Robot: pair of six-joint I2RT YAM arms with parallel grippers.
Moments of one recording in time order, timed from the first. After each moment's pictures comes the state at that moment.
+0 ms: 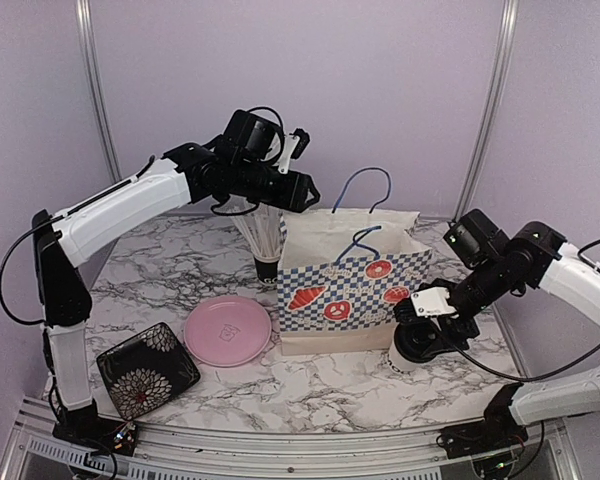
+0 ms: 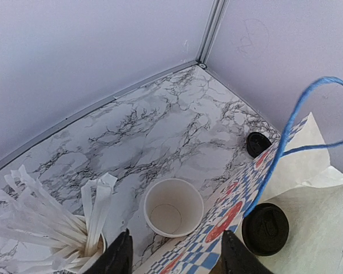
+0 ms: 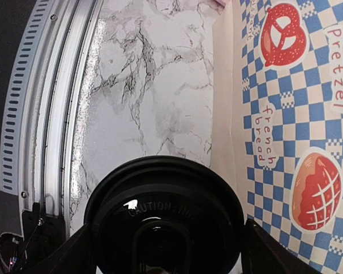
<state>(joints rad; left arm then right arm) -0.81 2.00 2.08 -0.62 0.04 -0.21 0.61 1.06 1.06 -1.20 -0.35 -1.04</state>
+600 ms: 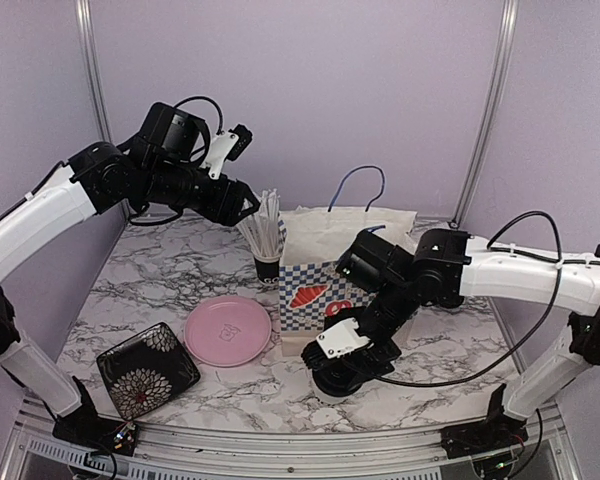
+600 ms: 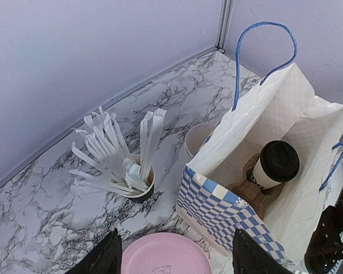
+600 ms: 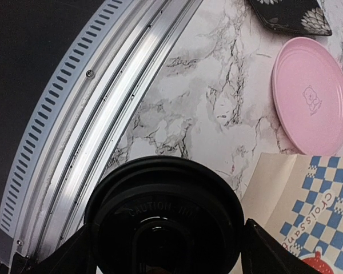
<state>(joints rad) -0.81 1.53 1.74 -0.77 -0.07 -0.07 1.07 1.47 1.27 -1.01 -0.34 -0.95</state>
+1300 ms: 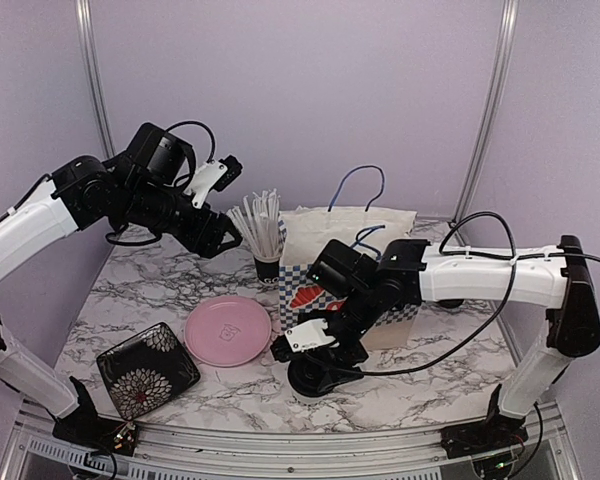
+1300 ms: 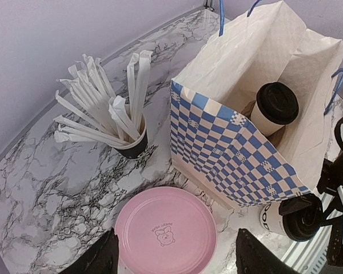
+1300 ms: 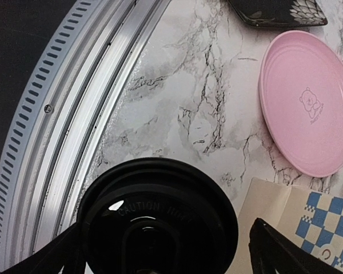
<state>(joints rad) -0.82 1.41 1.58 -0.89 -0.02 -0.02 1.08 1.66 1.31 -0.83 -0.37 -0.83</state>
